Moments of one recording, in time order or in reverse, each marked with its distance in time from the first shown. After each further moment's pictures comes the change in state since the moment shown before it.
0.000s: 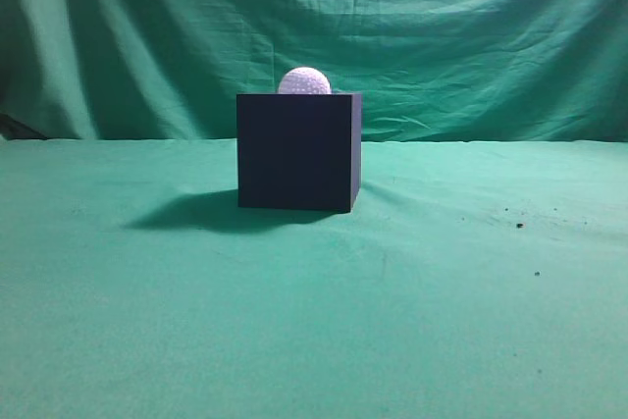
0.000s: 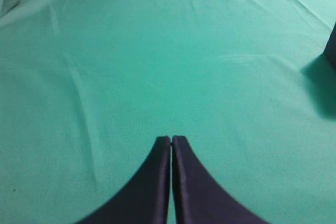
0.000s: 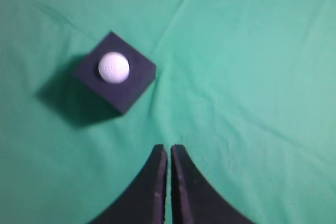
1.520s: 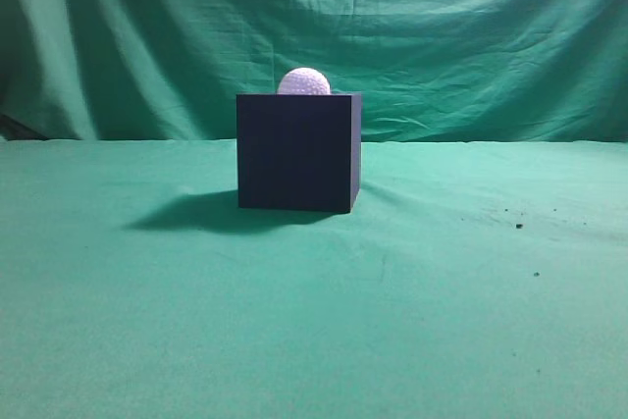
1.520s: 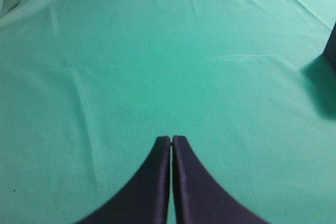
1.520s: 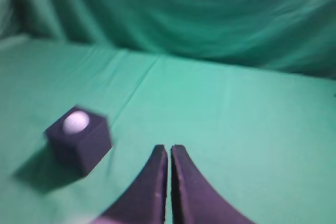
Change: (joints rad) left arm 0.000 0.000 0.000 0.000 0.000 0.000; right arm -0.231 -1.065 0.868 0.000 -0.494 0.017
